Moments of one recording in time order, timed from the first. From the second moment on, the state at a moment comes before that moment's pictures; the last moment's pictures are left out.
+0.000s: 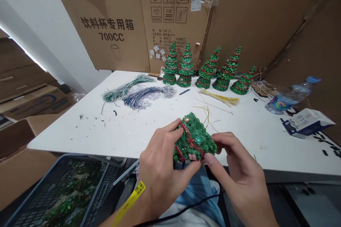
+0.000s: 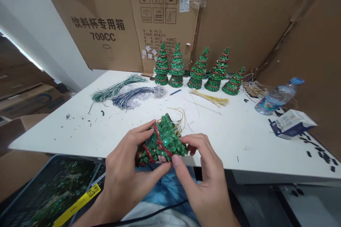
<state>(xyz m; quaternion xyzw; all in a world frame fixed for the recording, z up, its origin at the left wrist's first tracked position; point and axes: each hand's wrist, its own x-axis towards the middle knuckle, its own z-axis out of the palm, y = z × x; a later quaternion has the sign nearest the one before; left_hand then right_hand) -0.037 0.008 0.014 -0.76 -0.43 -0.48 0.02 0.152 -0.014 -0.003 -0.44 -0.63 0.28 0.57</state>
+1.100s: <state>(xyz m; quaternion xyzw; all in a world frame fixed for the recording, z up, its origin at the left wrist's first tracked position) -0.042 0.017 0.013 -0.76 -0.42 -0.48 -0.07 0.164 -0.006 -0.010 -0.45 -0.60 0.38 0.55</state>
